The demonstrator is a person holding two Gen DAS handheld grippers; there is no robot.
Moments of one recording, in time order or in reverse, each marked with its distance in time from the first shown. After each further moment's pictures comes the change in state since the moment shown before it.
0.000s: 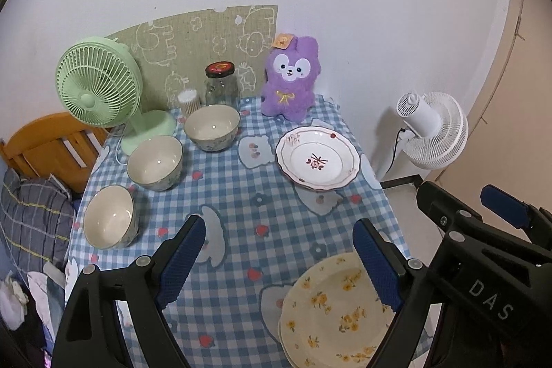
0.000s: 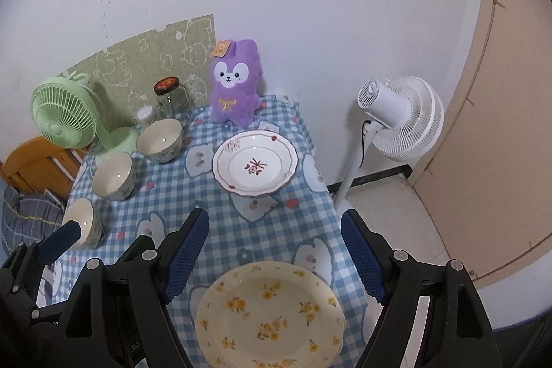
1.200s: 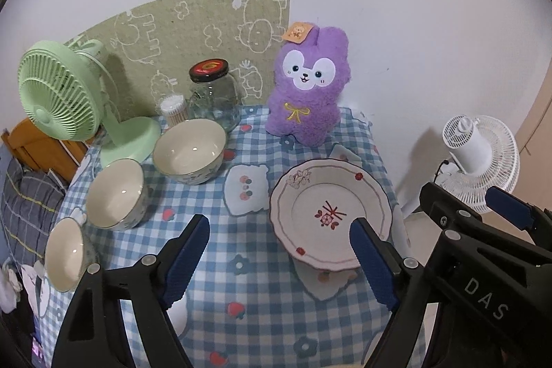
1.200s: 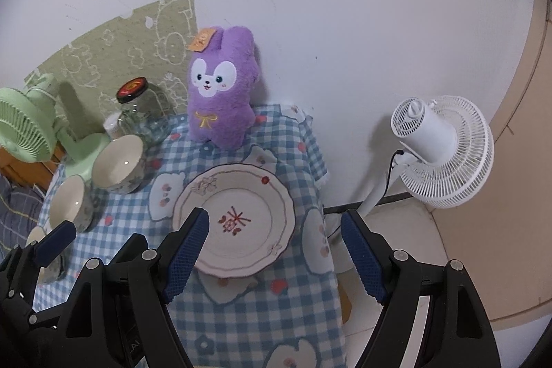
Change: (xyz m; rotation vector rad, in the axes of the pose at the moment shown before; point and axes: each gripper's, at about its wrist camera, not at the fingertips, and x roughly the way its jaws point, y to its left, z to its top) left arm 0.143 -0.035 0.075 -0.092 0.015 0.124; right arm 0.175 -0.030 0.085 -0.085 0.049 0.071
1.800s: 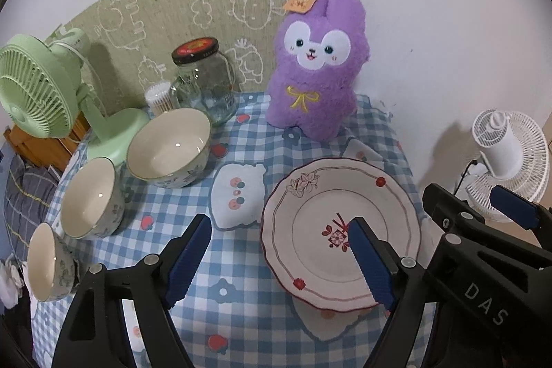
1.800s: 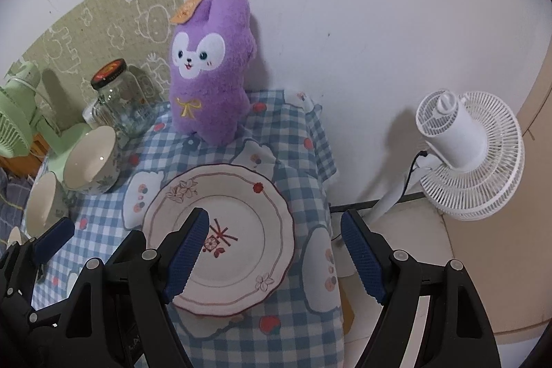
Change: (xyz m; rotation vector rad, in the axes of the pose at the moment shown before) left arm 0.074 -0.016 0.009 -0.011 0.044 0.064; right arm 0.079 -0.008 0.010 -0.027 0.054 0.034
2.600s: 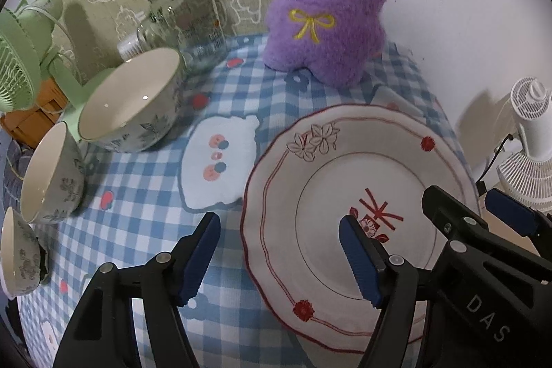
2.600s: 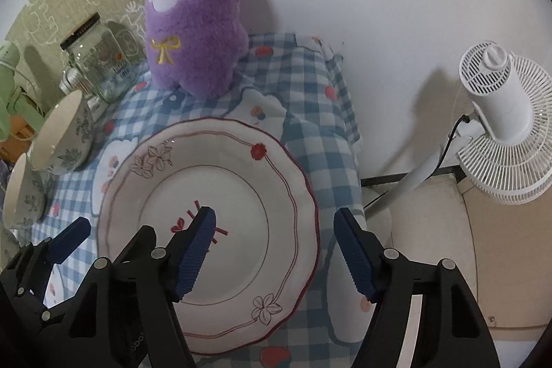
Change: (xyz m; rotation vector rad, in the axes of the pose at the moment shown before) left arm 0.089 -0.008 -0.021 -0.002 0.135 0.049; right arm 0.087 -0.003 -0.020 0.008 0.123 0.043
